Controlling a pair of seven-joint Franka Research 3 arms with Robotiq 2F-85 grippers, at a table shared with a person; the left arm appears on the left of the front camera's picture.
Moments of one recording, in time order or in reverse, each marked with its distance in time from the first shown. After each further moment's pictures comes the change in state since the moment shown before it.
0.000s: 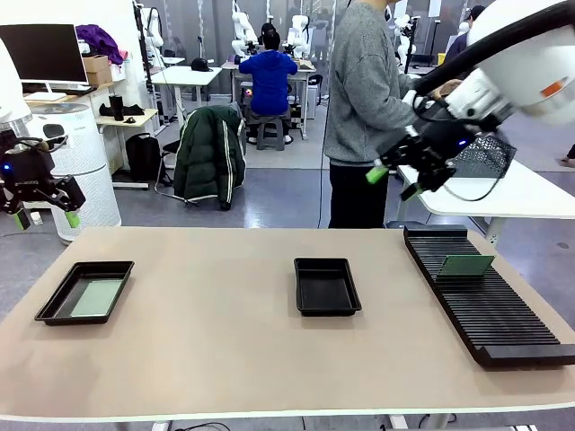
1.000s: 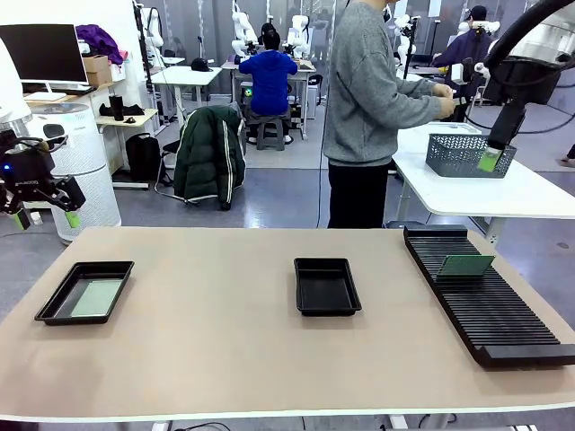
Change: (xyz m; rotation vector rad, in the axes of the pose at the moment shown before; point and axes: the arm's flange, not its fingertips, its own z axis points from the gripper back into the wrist) left arm 0.000 0.000 0.000 0.000 0.000 0.000; right arm 0.029 -0.048 0.115 -0.261 0.407 0.694
